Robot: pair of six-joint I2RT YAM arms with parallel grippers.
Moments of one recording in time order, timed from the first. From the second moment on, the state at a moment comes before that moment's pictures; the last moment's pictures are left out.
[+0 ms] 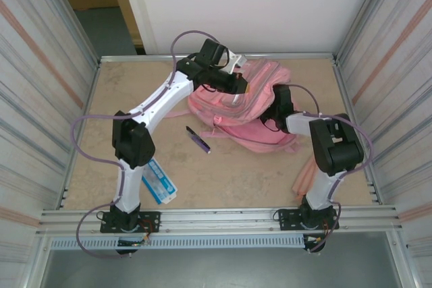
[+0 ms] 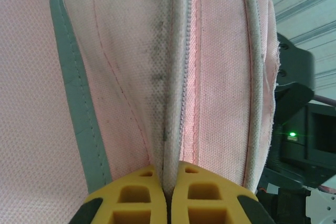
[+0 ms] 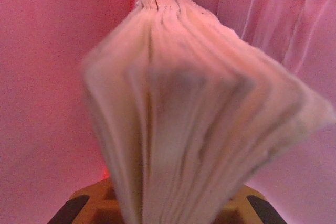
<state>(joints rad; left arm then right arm) -0.62 2.07 2.07 -0.77 0.63 -0.29 0.27 1.81 0.90 0.35 -0.49 1.09</state>
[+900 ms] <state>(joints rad) -0.55 2.08 1.98 -0.72 0.66 -0.26 0.29 1.97 1.09 0.27 -0.48 1.24</state>
